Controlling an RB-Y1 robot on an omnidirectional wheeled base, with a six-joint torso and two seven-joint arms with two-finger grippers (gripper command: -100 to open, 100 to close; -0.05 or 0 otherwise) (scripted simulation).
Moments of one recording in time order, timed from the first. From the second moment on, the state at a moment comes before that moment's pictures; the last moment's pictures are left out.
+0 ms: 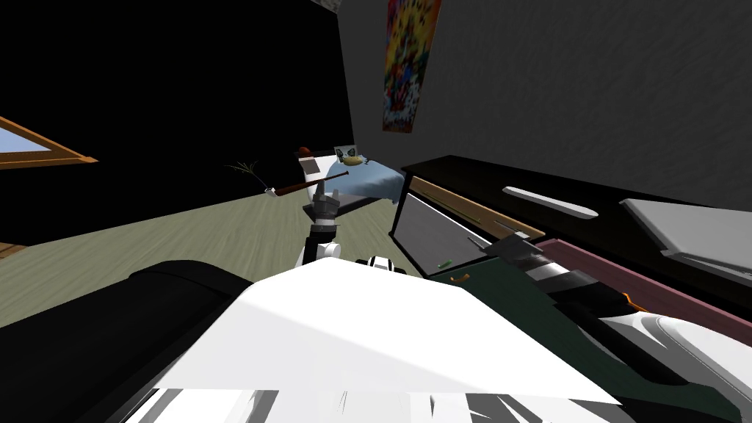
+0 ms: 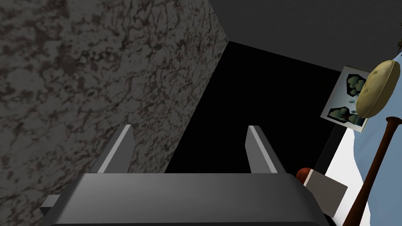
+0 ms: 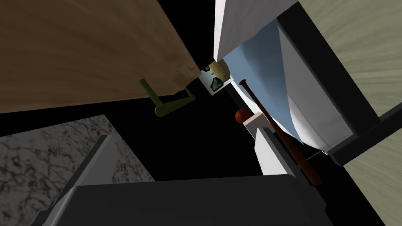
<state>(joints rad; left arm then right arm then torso) 0.49 -0.02 -0.05 -2.31 0.04 -0.36 0.05 0.75 -0.93 -0.48 -2.05 0.74 -0.49 0.78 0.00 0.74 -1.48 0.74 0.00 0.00</state>
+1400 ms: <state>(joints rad) 0.49 -0.02 -0.05 -2.31 0.04 -0.36 0.05 0.80 -1.17 -0.59 -1.98 0.94 -0.51 0.96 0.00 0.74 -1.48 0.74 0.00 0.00</state>
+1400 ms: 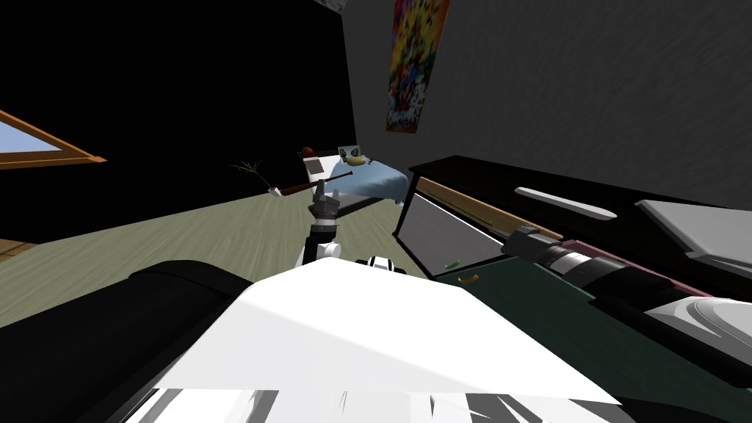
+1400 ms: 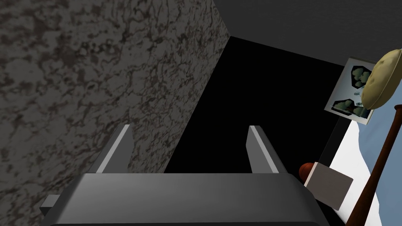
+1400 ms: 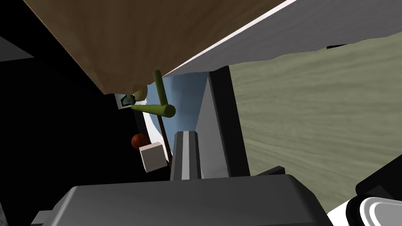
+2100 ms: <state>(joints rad) 0.49 -0.02 -0.05 -2.31 0.04 -0.36 0.05 0.82 -1.22 -0.64 -1.98 0.94 -0.54 0.95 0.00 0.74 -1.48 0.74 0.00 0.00</state>
